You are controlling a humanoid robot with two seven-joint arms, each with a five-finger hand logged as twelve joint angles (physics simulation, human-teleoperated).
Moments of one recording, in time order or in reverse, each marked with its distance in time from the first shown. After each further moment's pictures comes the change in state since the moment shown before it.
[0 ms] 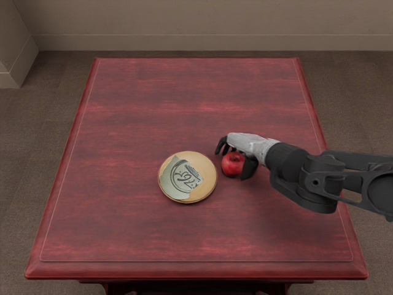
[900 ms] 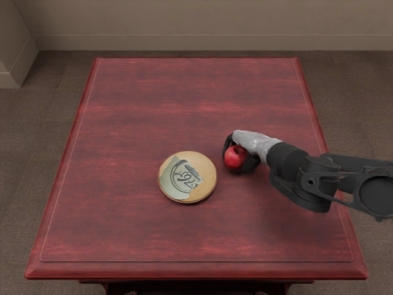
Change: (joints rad) left arm 0.000 0.000 0.000 0.000 0.000 0.000 0.000; right arm -0.055 0.035 0.035 -0.086 -0.021 -0.038 0.003
